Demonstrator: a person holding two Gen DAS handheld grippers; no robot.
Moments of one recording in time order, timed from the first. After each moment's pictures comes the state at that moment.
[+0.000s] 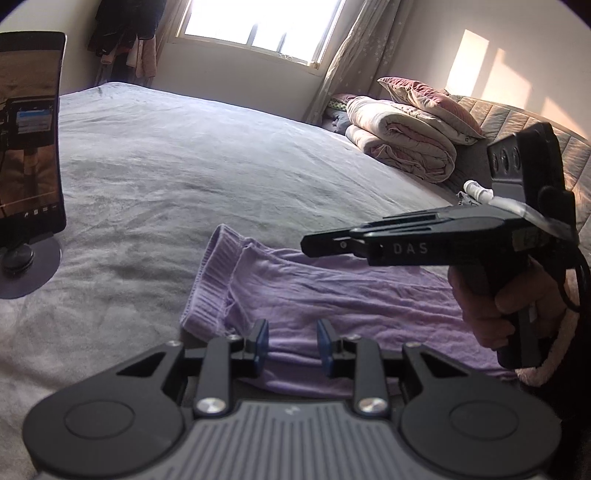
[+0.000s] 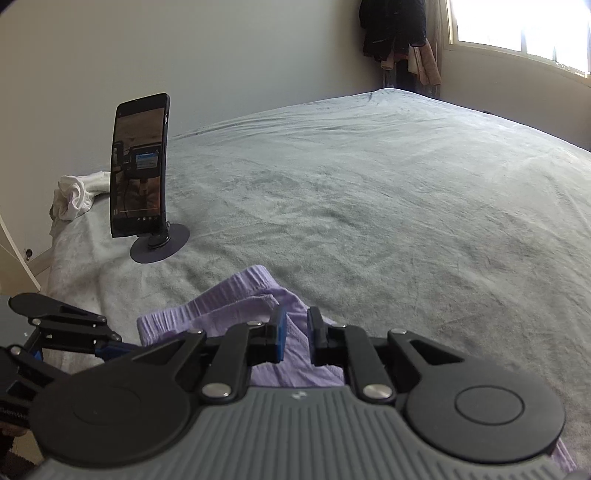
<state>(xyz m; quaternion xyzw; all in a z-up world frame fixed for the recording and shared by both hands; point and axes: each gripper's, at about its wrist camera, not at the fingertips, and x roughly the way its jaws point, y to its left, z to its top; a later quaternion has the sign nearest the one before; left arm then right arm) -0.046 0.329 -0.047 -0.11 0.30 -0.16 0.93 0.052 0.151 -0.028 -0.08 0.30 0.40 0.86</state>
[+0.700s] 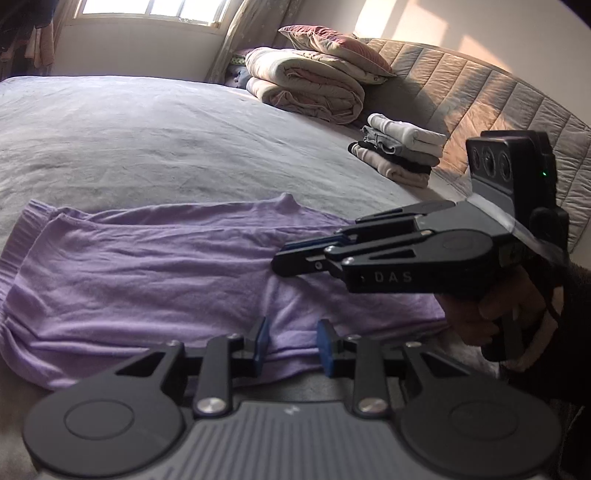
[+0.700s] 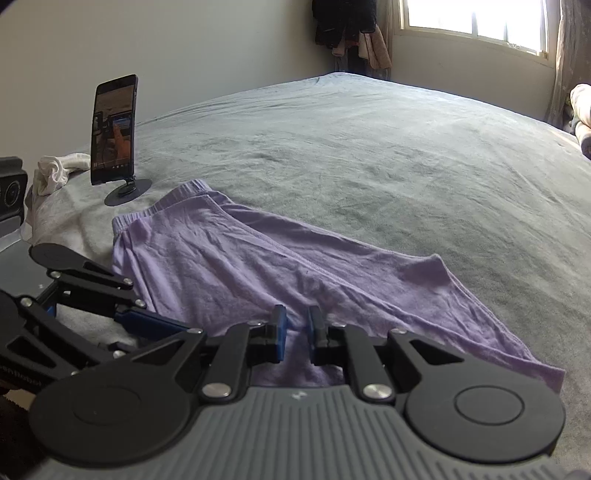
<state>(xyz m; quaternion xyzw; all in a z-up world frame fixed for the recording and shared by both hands) -0.038 0.243 -0.066 -0.07 0.35 -0.31 0.88 0.014 0.058 -0.056 -0.07 0.32 0.33 0.89</state>
